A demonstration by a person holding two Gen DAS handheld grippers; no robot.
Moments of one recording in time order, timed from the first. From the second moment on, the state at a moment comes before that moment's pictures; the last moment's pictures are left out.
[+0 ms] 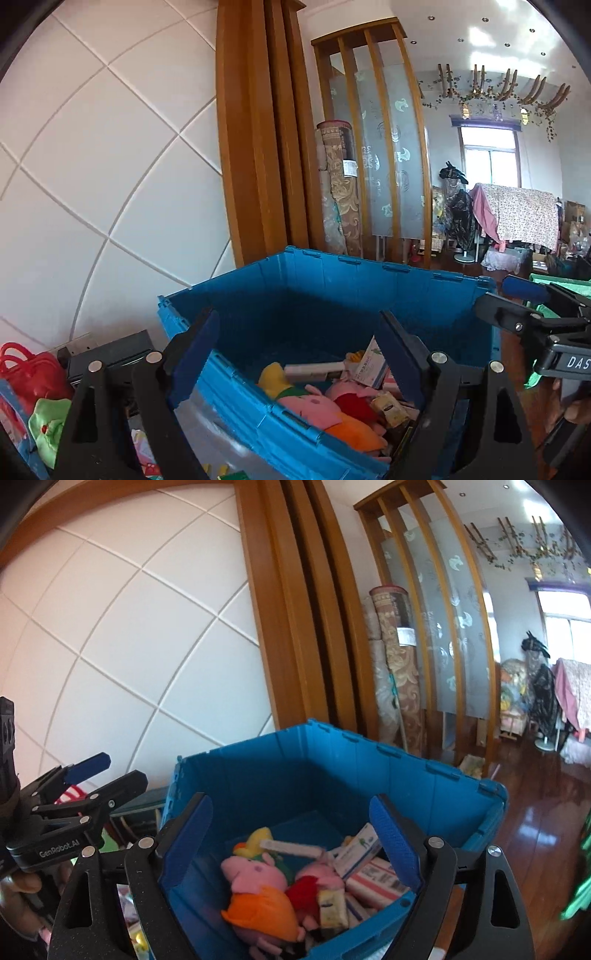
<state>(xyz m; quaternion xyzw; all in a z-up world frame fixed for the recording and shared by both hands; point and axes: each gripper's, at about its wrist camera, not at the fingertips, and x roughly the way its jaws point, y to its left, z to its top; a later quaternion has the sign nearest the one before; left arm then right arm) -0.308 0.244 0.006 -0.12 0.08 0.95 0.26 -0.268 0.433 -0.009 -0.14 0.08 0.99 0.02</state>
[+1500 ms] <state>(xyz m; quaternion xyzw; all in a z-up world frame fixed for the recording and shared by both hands) -0.298 -0.049 -0.216 -0.33 0.07 0.94 0.03 -0.308 0.158 -0.167 -0.36 -0.01 0.92 -0.18</state>
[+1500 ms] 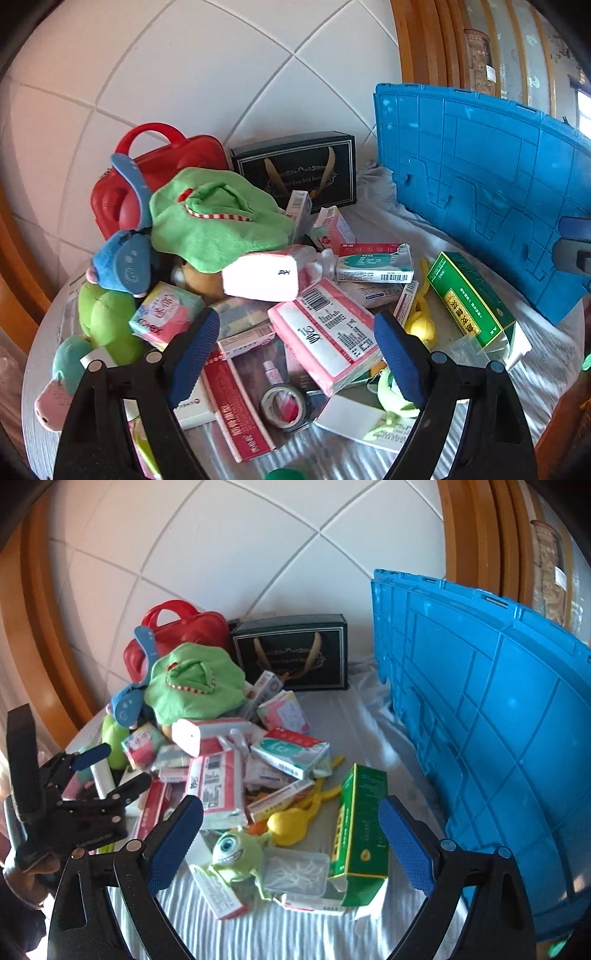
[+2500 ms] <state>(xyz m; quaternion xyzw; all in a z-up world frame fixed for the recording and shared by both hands) -0.396 -0.028 -0.319 -0.49 -0.02 0.87 -0.09 -0.416 0.180 -0.302 -0.53 -0.03 0.83 -0.17</state>
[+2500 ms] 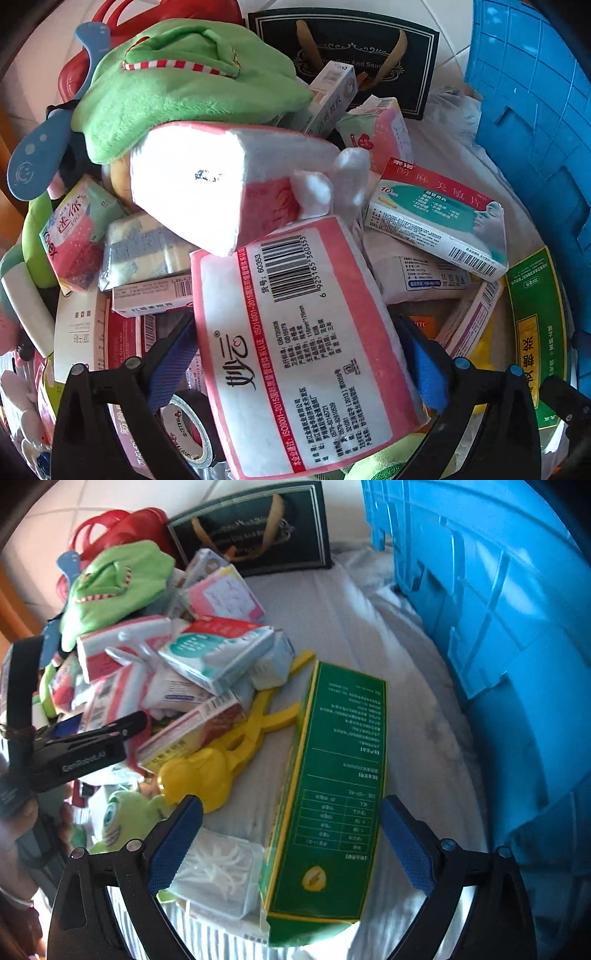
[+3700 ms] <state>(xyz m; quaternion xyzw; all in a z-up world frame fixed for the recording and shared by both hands) -0.312 -0.043 -0.180 -0.30 0.05 0.95 0.07 -0.304 0.161 -0.176 -0.36 0.00 0.92 -0.14</state>
